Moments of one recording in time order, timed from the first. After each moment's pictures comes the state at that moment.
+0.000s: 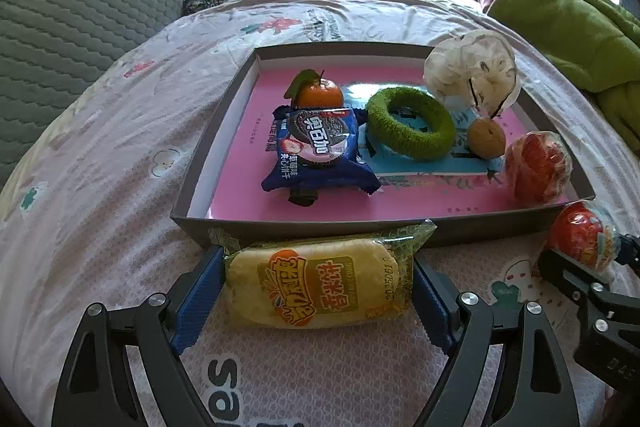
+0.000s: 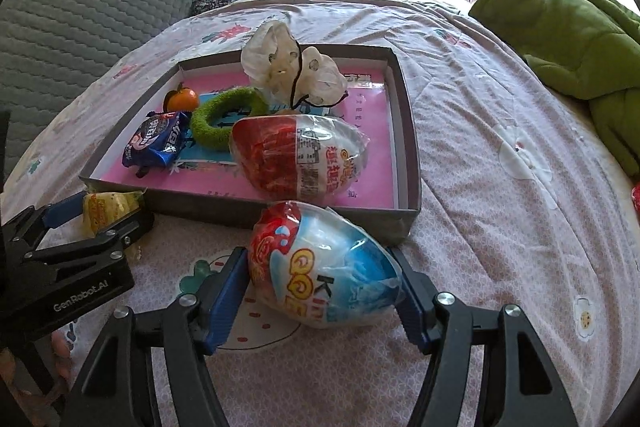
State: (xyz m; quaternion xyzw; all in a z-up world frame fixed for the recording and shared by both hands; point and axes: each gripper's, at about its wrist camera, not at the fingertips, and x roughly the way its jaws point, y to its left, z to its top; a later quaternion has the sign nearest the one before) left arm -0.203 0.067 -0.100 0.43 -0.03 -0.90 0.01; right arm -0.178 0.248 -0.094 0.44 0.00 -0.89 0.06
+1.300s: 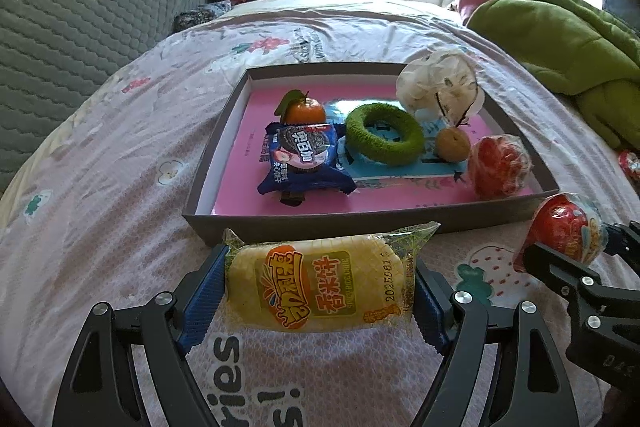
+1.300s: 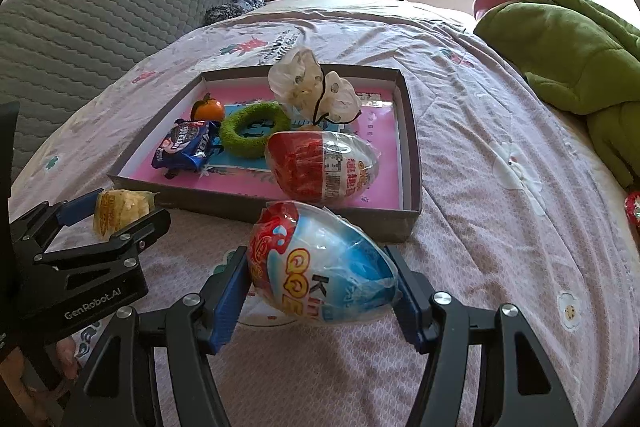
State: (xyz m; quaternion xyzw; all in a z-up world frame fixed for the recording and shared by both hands) left arm -0.173 0.068 -0.077 0.40 -0.02 -0.92 -0.02; right arm -0.153 0.240 -0.073 0.42 0.01 -0.90 0.08
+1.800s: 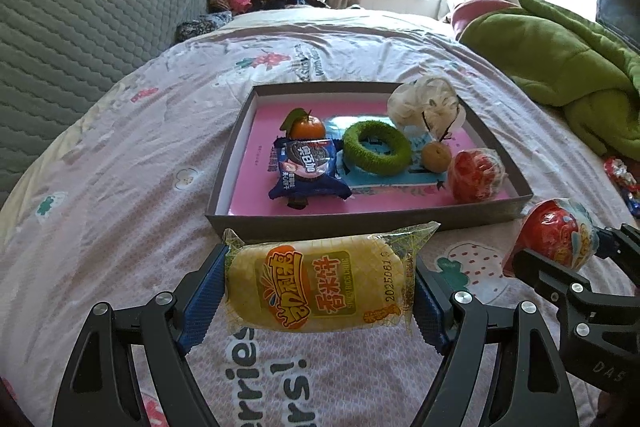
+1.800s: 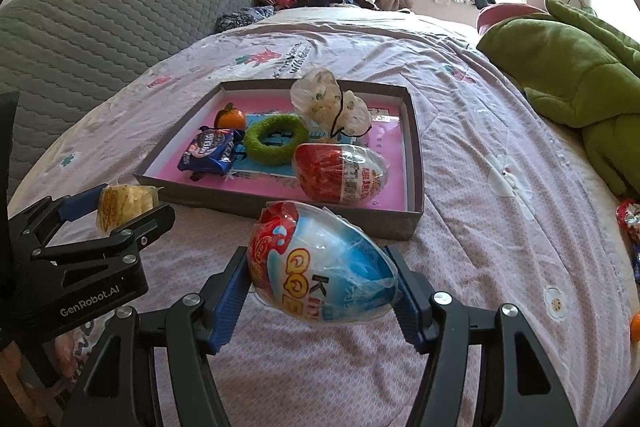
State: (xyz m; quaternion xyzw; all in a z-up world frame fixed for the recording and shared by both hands) left arm -0.147 0.060 -0.053 0.38 -0.02 -0.92 -0.03; right arm -0.130 0.232 -0.051 0.40 0.01 -0.91 0.09
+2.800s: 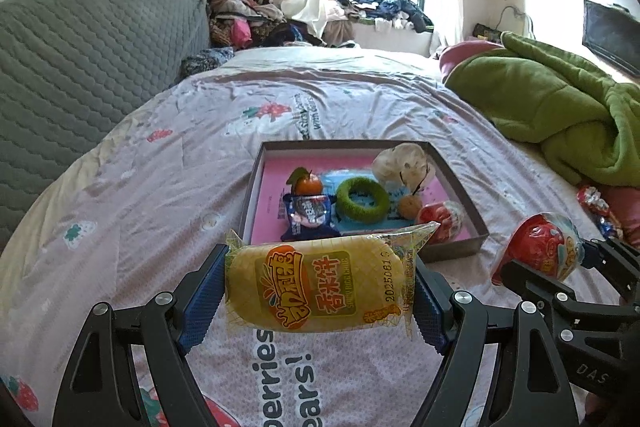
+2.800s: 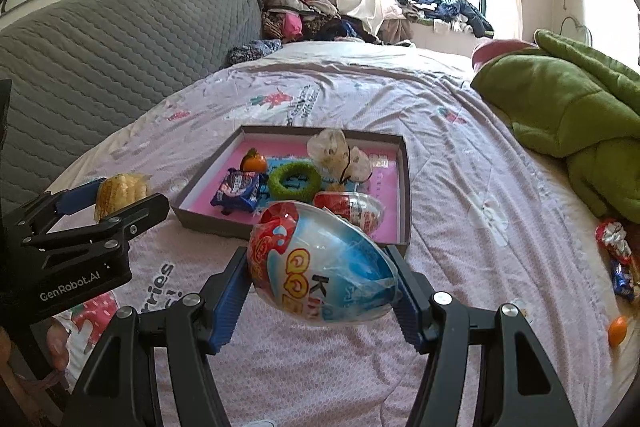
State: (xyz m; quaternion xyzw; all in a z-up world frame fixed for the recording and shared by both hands) left arm -0.109 0.050 0.017 0.33 -0.01 -0.94 -0.04; right arm -0.096 0.231 0.004 0.35 0.01 -0.93 0.10
